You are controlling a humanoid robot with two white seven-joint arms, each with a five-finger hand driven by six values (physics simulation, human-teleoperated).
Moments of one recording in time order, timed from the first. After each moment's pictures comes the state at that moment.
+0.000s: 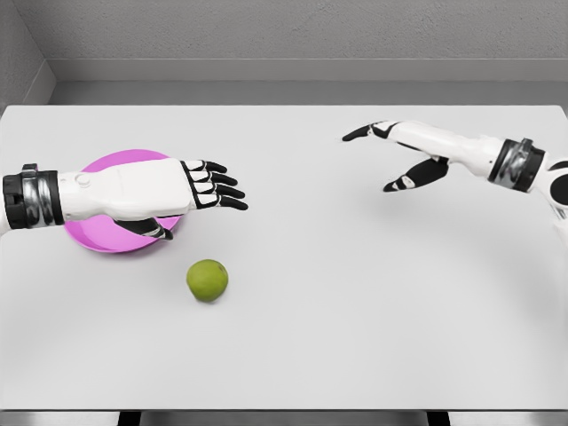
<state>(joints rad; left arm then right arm) -0.61 0.89 -0.65 -1.76 -0.30 -0.61 -0.49 -0.68 -0.62 0.57 -1.16 -0.02 -0.61 0.61</state>
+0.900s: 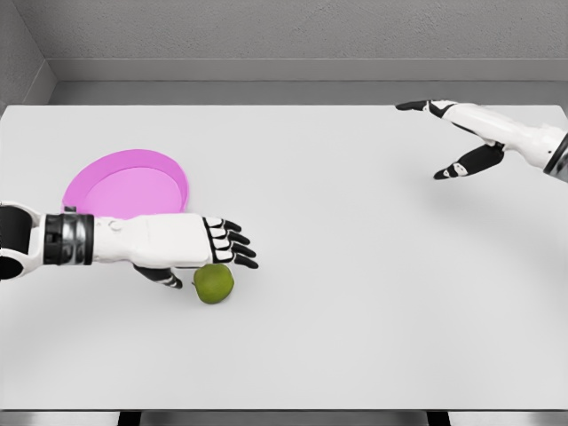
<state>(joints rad) -0.61 0.89 -0.84 -1.76 -0.33 -0.61 -0.49 -0.65 -0.70 0.45 -1.14 -0.03 -0.61 0.61</state>
